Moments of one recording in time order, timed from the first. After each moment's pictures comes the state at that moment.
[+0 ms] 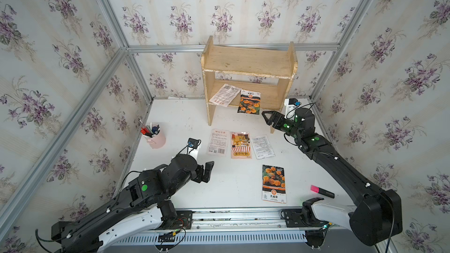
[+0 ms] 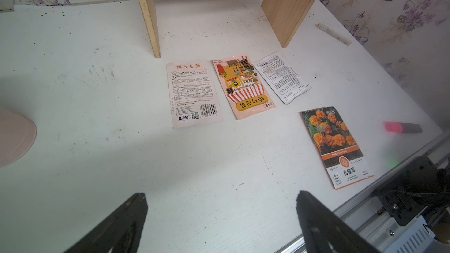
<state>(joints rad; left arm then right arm) -1.00 0.70 0.91 -0.90 -0.40 -0.53 0.31 1.22 0.91 -0.03 -0.28 0.67</state>
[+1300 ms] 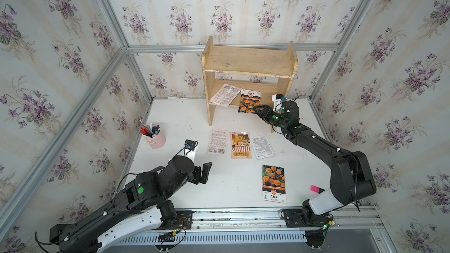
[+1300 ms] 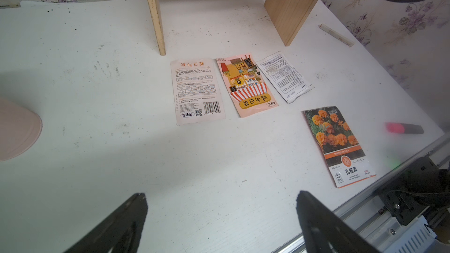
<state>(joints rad) -1.00 0.67 0.89 -0.93 -0.41 -0.54 0.31 1.57 1.03 0.22 -0.43 0.84</state>
